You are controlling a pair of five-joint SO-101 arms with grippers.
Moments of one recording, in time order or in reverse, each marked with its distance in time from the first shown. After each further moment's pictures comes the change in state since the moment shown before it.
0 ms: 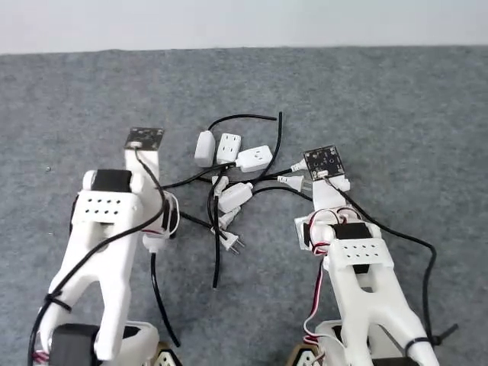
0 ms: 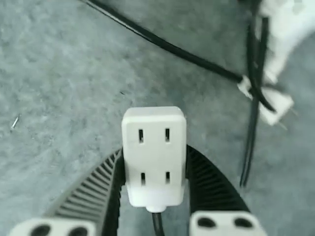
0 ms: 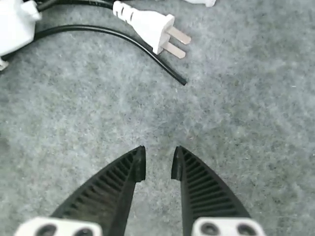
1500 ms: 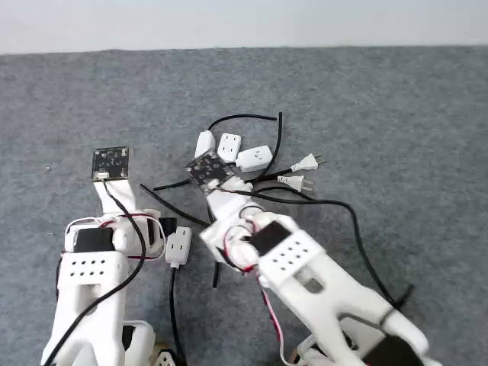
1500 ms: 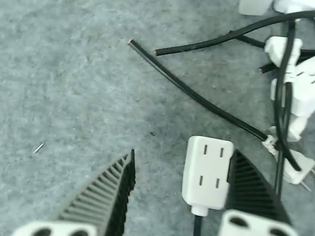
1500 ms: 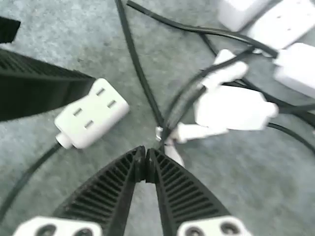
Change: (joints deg) left arm -6.7 -24.0 26.3 -21.7 1.9; right arm -36.7 8.8 -15.7 0.5 -9.8
